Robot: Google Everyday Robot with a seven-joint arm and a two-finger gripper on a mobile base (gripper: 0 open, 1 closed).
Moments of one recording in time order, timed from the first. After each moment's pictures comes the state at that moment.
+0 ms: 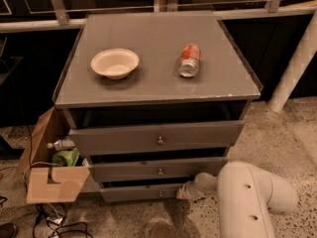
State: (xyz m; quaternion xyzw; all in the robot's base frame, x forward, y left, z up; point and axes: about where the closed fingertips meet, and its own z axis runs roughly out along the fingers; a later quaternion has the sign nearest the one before) arm 0.599 -0.141 0.122 0.06 0.97 0.21 0.10
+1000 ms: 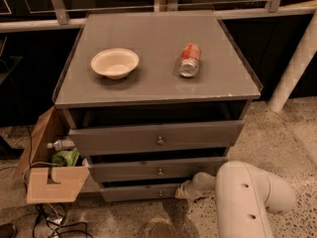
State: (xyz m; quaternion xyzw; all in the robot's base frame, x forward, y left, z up) arm 0.606 -0.134 0.121 0.06 0.97 0.21 0.10
